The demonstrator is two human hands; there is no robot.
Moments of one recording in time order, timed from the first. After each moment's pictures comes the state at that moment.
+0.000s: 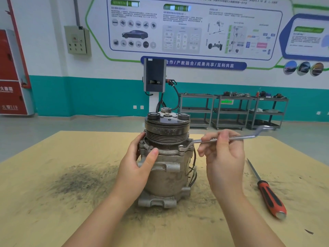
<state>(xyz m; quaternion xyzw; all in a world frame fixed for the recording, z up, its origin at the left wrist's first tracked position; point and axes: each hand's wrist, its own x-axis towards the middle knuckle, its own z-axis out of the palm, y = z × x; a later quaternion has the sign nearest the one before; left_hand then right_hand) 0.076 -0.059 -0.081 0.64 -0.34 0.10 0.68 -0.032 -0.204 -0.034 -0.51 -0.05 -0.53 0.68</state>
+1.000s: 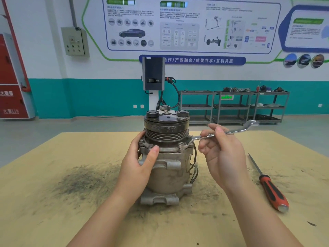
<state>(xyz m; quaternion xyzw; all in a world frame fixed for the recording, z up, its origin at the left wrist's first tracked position) 0.067 -0.058 -0.074 0.66 -0.33 0.09 0.67 -0.032 -0.215 -0.029 -0.45 -0.04 -0.43 0.79</state>
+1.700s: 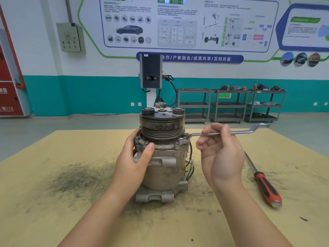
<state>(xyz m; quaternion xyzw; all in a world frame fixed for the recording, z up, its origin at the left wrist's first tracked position) 0.065 -0.058 -0.071 0.67 -0.33 0.10 0.66 -0.037 -0.206 -0.030 -0.39 -0.02 -0.47 0.79</state>
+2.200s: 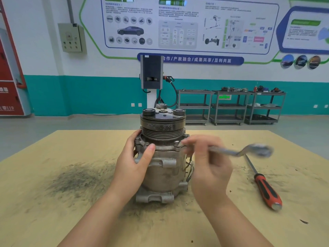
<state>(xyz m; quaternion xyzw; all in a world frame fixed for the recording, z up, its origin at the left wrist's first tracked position) 0.064 -0.058 -0.071 0.67 -0.33 0.10 0.66 -0.031 -0.182 -0.054 -0.60 -0.15 -0.63 0.47</state>
